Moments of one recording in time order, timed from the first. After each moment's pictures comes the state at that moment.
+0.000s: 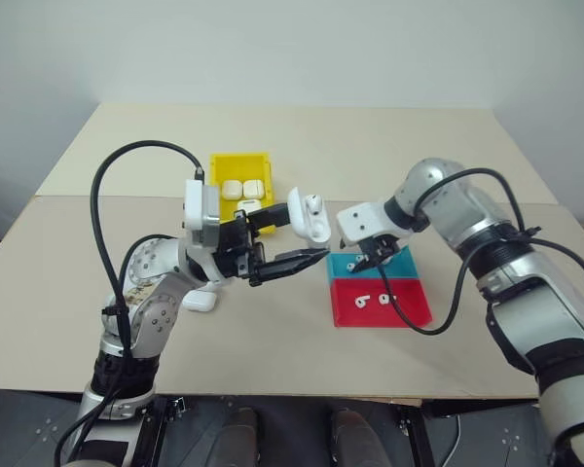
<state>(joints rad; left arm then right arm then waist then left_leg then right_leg) -0.47 0.41 0.00 -0.32 -0.71 0.33 -1.04 -1.17 -0.58 0.62 0.70 -0.21 -0.15 1.48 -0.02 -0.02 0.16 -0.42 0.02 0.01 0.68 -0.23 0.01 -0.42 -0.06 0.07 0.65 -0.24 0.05</state>
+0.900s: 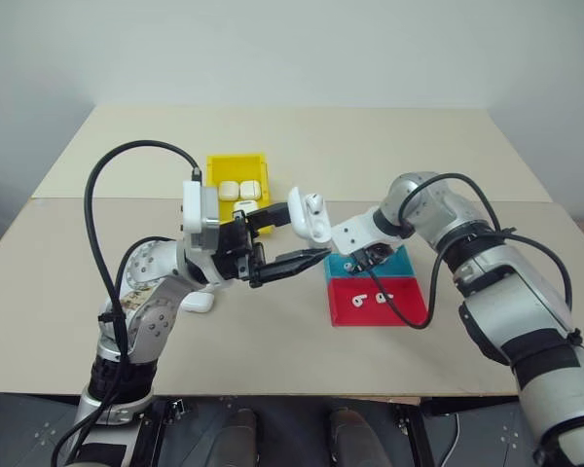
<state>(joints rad) -0.45 0.42 0.00 -0.36 -0.71 0.33 -1.00 -1.24 -0.48 0.61 1.00 -0.41 -0.37 1.37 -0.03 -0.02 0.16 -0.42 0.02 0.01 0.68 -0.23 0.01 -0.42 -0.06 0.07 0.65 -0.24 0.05</state>
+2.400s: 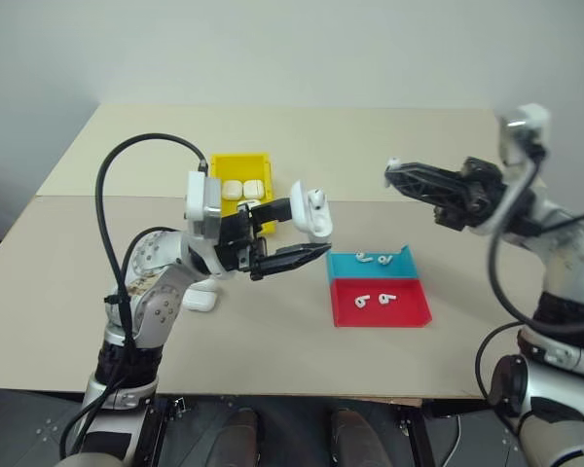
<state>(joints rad) -0.54 0.39 -0.01 -0.24 -0.71 0.34 -1.07 -0.70 -0.48 -0.49 -0.26 0.75 1.13 1.04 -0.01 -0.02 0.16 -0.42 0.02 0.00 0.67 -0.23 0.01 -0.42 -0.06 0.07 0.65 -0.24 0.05</state>
